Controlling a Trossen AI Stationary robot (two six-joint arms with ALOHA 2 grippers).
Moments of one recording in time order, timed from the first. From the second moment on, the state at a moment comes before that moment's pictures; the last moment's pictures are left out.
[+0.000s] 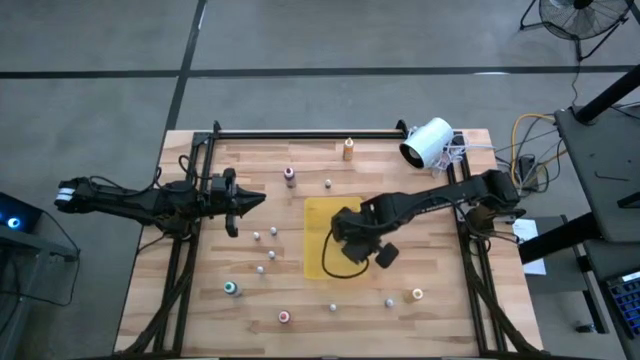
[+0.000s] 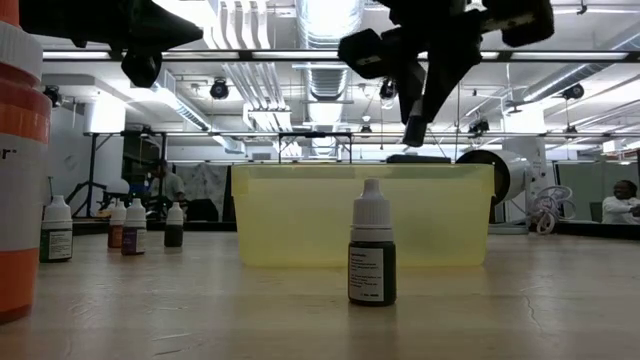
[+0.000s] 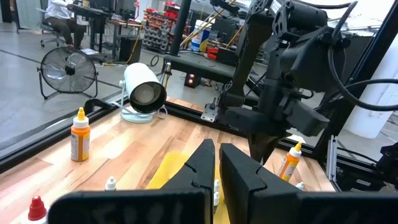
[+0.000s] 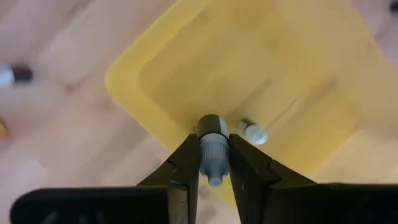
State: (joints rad) left arm -0.10 0.53 0.37 0.18 -0.28 -0.26; right arm 0.18 1.81 1.53 -1.05 -0.06 -0.68
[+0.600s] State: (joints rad) left arm -0.10 0.53 0.37 0.18 -0.28 -0.26; right arm 0.14 1.88 1.54 -0.99 -0.05 -1.13
